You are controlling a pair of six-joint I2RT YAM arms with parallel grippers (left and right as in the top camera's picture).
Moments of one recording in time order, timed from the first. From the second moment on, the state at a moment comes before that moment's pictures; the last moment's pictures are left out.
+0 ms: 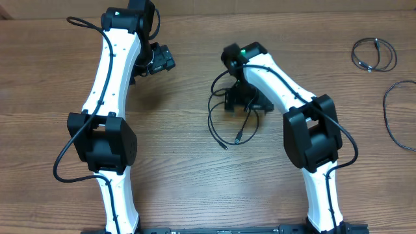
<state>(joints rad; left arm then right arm) -0.13 2.20 2.20 -1.46 -0.02 -0.57 0.43 2.29 1.91 -1.32 0.08 0.51</state>
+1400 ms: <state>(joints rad) -0.13 2.20 2.20 -1.46 -0.02 -0.57 0.11 2.24 1.69 -1.18 -0.34 0.63</state>
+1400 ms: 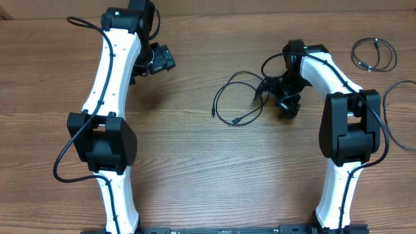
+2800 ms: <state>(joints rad) -0.13 2.20 2.20 -1.46 -0.02 -0.57 0.15 2.38 1.95 -1.04 0.20 0.02</state>
